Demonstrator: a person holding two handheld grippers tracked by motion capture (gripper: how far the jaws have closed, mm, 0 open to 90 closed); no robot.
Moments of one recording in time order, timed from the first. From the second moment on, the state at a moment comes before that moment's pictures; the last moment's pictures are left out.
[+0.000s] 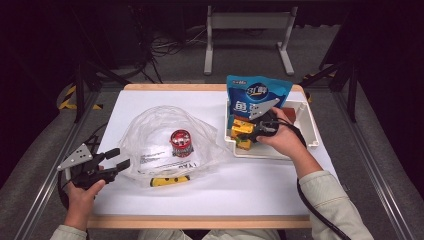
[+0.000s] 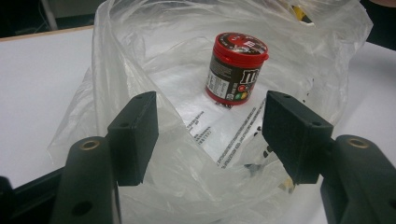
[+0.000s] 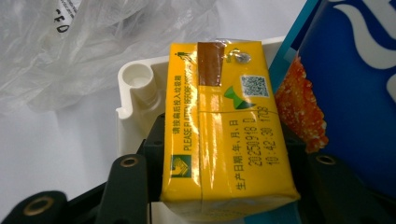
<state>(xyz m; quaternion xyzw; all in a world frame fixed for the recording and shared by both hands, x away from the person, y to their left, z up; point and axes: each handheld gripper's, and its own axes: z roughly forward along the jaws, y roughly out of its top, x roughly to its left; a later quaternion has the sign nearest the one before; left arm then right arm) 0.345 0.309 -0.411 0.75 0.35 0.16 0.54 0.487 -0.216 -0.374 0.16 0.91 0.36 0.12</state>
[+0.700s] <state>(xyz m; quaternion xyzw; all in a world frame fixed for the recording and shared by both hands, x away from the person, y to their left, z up) 0.346 0.309 -0.412 0.75 0.35 0.16 0.54 0.470 -0.216 -0.350 0.15 0.89 0.40 0.14</state>
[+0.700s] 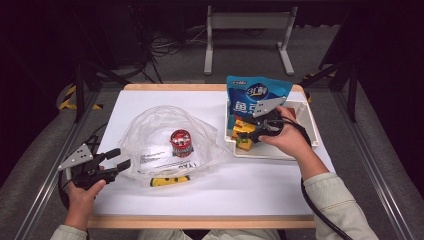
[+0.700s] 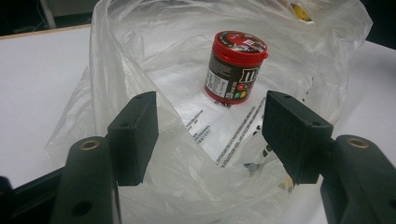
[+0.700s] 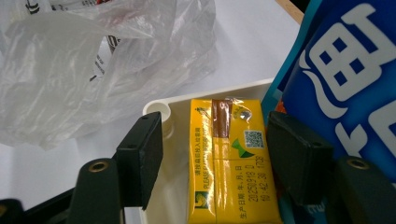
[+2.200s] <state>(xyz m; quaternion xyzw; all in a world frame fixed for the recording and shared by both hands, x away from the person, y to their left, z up) 0.346 0.308 -0.412 0.75 0.35 0.16 0.53 0.422 -0.232 -0.375 0.21 0.87 0.42 0.14</state>
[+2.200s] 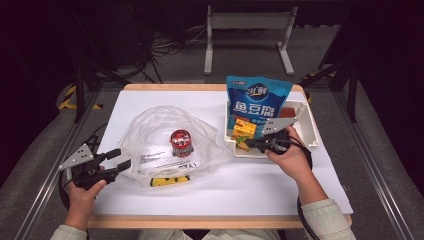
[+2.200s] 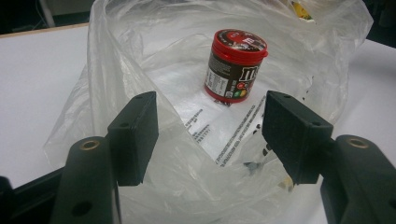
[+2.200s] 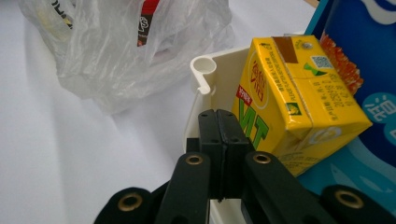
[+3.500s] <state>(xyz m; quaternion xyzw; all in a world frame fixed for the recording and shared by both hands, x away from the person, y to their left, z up) 0.346 0.309 -0.412 0.75 0.35 0.16 0.54 0.436 -0.237 -0.408 0.25 0.89 0.36 0.15</state>
